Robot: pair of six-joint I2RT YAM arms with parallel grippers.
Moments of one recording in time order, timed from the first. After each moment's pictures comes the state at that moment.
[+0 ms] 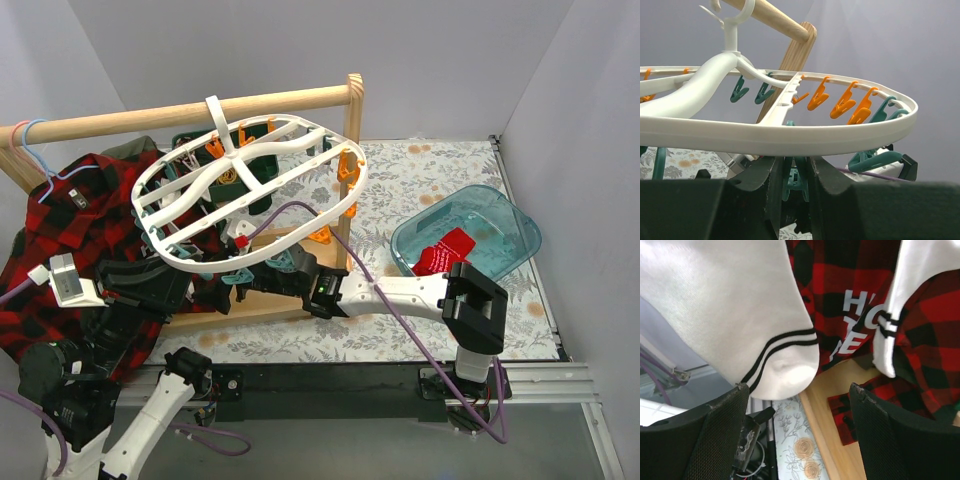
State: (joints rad) left arm -0.42 0.26 1.04 -0.30 0.22 -0.62; right arm 1.30 1.78 1.30 0.56 -0.13 0.23
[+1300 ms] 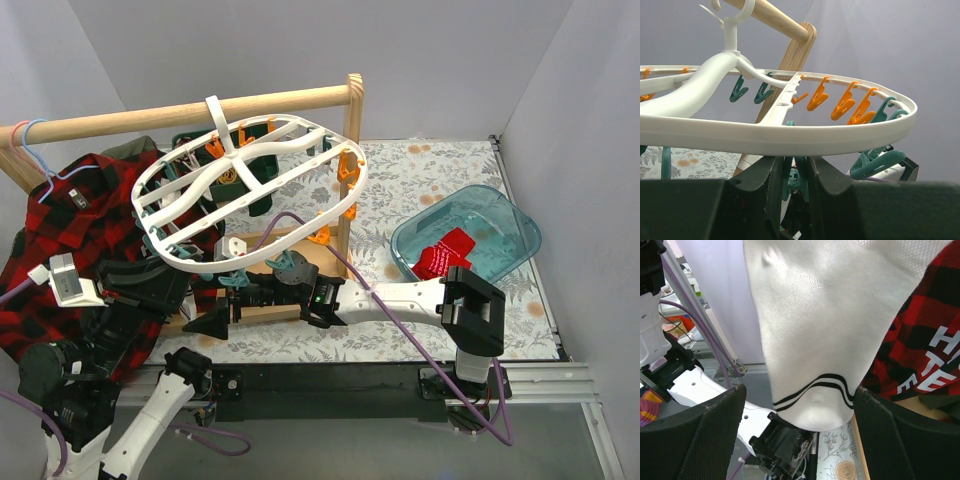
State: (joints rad) left arm -0.42 0.25 1.04 -0.30 0.22 -0.63; right arm 1.36 1.79 1.29 0.69 -0.36 0.26
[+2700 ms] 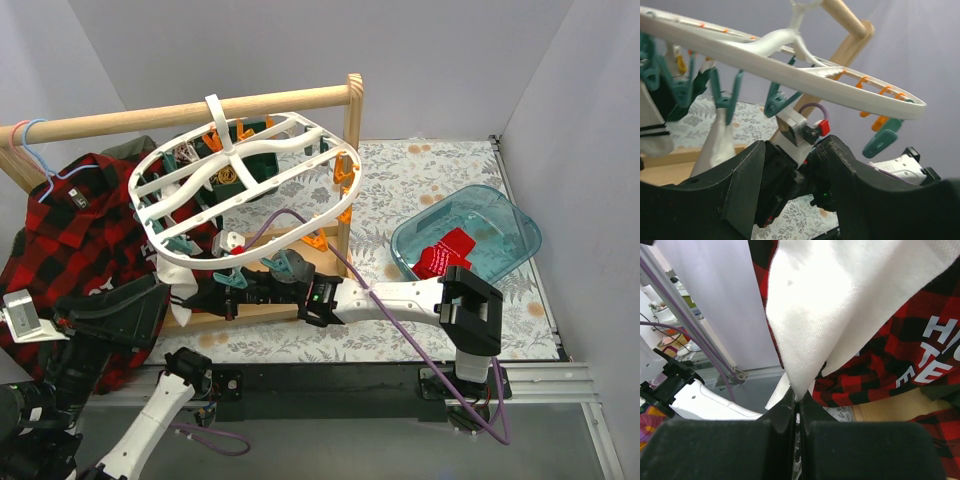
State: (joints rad) left arm -0.42 0.22 1.30 -0.76 0.02 -0.61; right arm 1.36 1.81 1.32 0.66 -0.30 0.32
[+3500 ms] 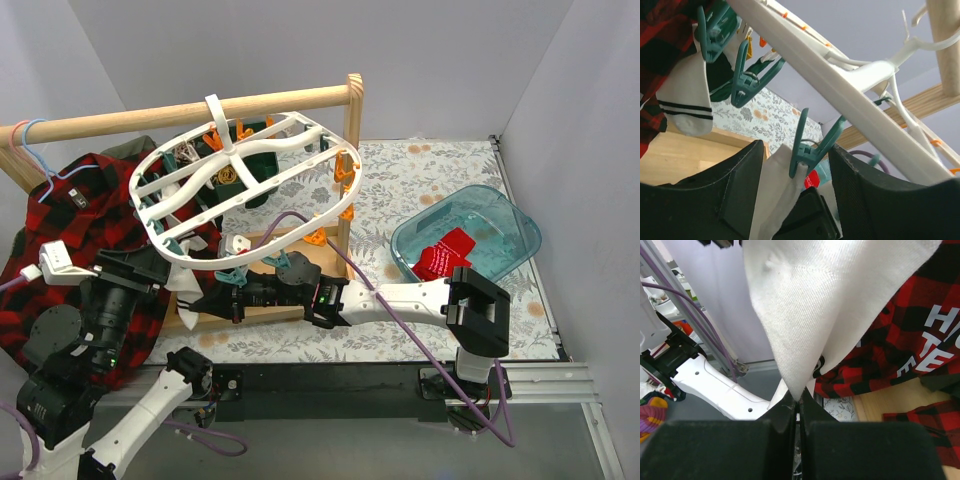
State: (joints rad) left arm -0.51 0.37 1.22 -0.82 -0.40 -0.86; right arm 1.36 1.77 1.26 0.66 -0.31 0.31
